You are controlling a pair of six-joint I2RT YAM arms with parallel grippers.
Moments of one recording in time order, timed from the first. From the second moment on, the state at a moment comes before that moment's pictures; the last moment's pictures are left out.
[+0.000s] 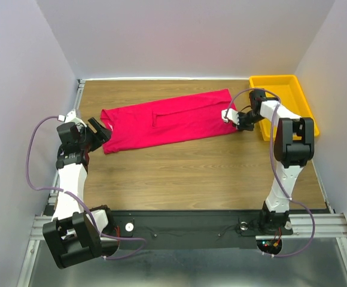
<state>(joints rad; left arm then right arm) 0.28 1.01 0.69 -0.21 0.33 -0.43 0.01 2.08 1.55 -0.80 -0.44 -1.54</state>
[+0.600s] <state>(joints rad) 0.28 1.01 0.63 -0.18 0.42 -0.52 0.02 1.49 0.84 -0.88 -0.29 -1.62</state>
